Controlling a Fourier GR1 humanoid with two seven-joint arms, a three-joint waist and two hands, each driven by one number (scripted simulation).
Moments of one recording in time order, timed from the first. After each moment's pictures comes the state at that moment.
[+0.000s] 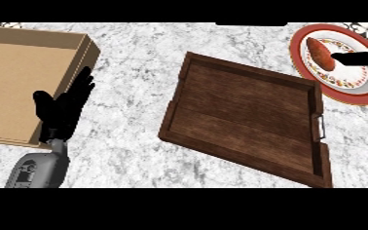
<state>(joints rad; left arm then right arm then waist) -0.18 0.23 0.03 -1.41 0.06 0.03 0.16 -0.87 -0.58 -0.40 -0.37 0.66 -0.52 -0.05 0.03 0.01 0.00</state>
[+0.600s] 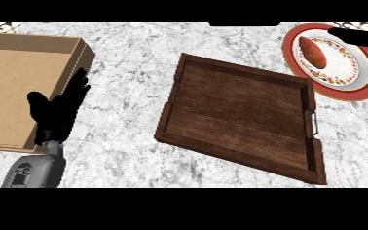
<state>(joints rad) -0.16 0.23 0.05 -1.42 0.06 0.03 0.18 -0.89 -0.51 -0.58 -0.53 0.35 -0.35 -0.17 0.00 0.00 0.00</state>
